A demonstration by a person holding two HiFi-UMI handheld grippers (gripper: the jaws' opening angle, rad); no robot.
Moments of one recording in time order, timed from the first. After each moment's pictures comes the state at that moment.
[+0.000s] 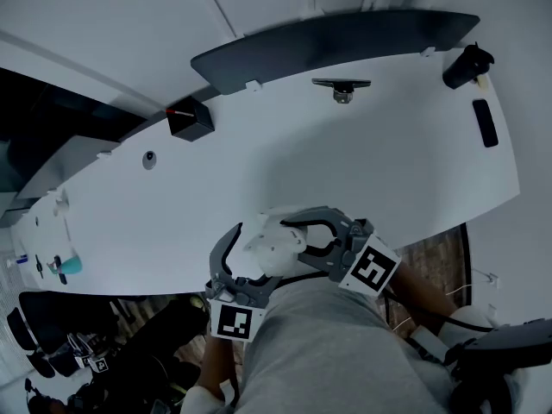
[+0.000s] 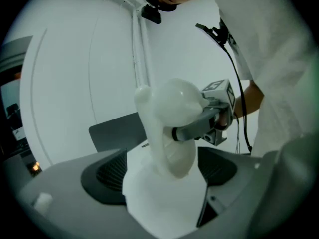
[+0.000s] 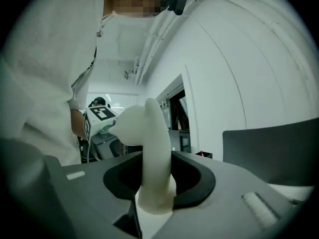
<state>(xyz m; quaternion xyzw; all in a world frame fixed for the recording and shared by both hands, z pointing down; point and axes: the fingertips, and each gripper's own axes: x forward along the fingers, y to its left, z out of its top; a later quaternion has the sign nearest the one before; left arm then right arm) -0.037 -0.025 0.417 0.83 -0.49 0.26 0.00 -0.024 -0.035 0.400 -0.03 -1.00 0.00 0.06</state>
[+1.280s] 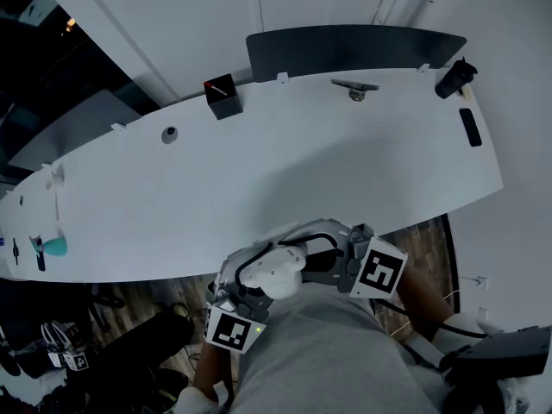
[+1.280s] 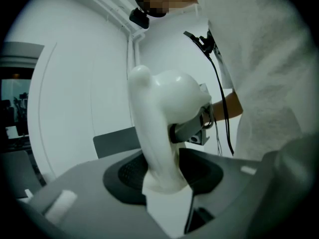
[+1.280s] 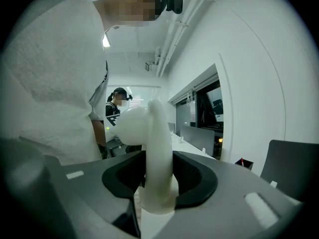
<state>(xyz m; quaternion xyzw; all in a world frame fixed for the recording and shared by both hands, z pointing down) -0.076 0.124 0.384 0.88 -0.45 0.17 -0.04 -0.086 0.128 0.360 -0.14 -0.98 -0.03 0.11</state>
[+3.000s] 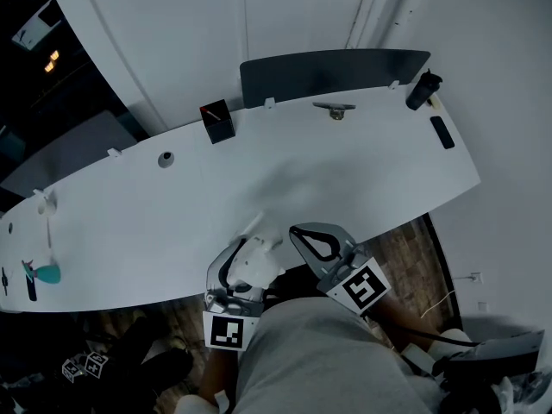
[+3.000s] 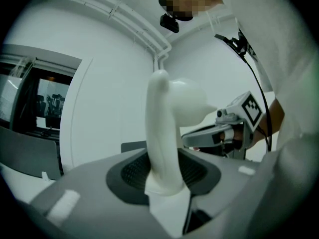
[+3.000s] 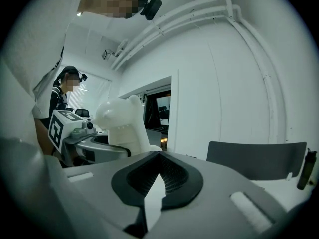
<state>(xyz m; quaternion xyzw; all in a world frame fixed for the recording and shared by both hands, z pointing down) -0.149 0.131 0.359 0.82 -0.58 0.02 -0.01 -0.094 0.095 0.348 0.22 -0.97 -0.06 0.07</state>
